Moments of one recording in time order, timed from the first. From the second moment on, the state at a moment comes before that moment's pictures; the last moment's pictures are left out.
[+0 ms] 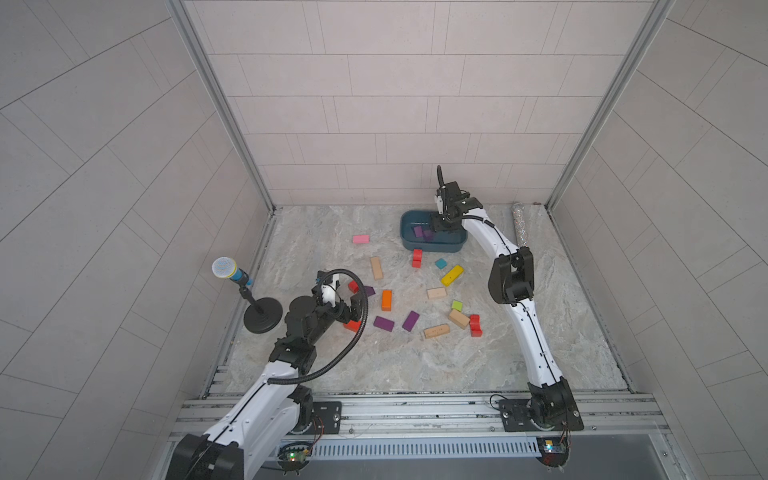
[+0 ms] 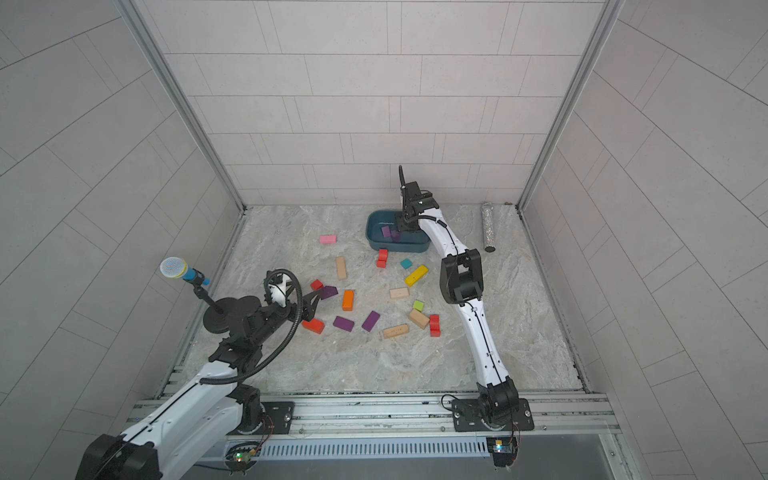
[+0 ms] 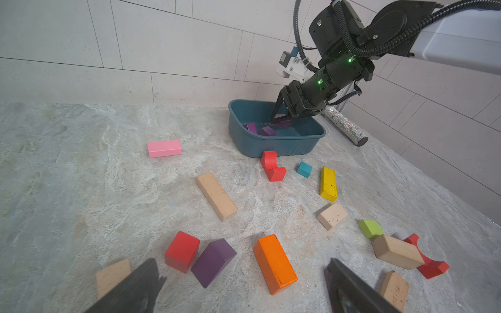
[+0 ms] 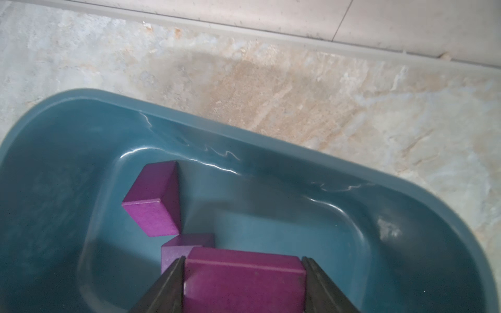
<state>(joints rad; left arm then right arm) -0.23 0.82 0.21 0.37 0.28 -0.16 0.27 2.63 2.56 -0.90 -0.01 0.13</state>
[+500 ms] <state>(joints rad) -0.23 0.82 0.21 0.37 0.28 -0.16 0.29 2.62 2.56 -0.92 0.00 0.10</state>
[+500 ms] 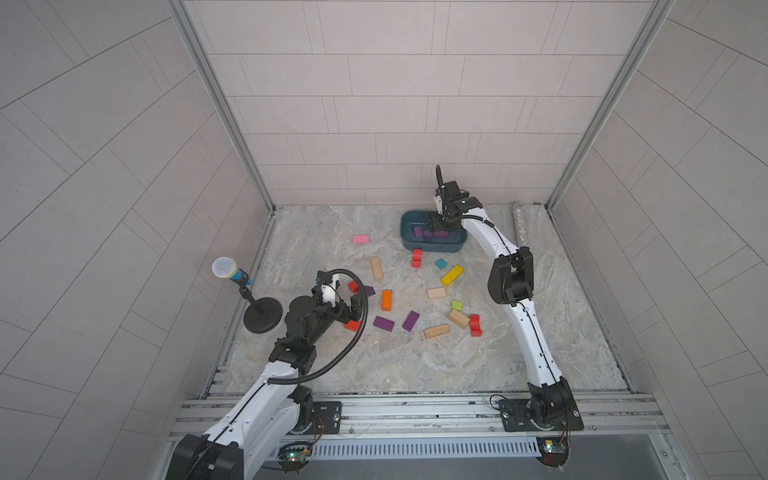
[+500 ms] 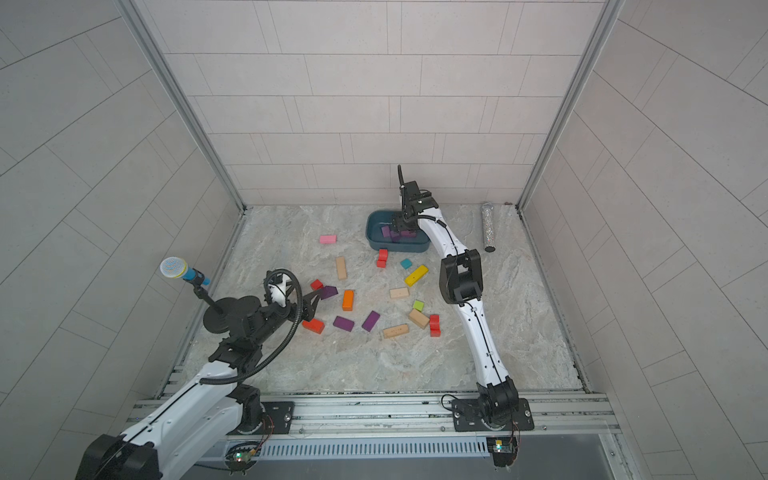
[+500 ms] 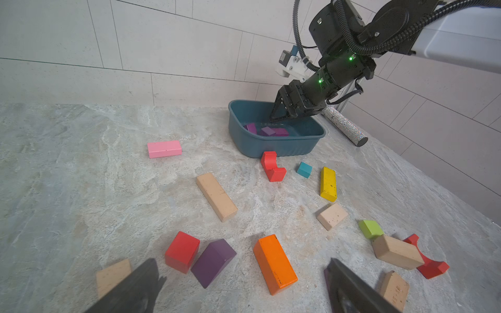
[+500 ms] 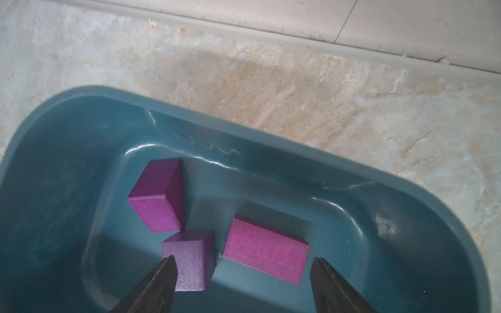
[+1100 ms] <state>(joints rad) -0.23 0.81 0.21 0.36 0.27 -0.16 0.57 2.06 1.87 -0.68 -0.07 0.00</state>
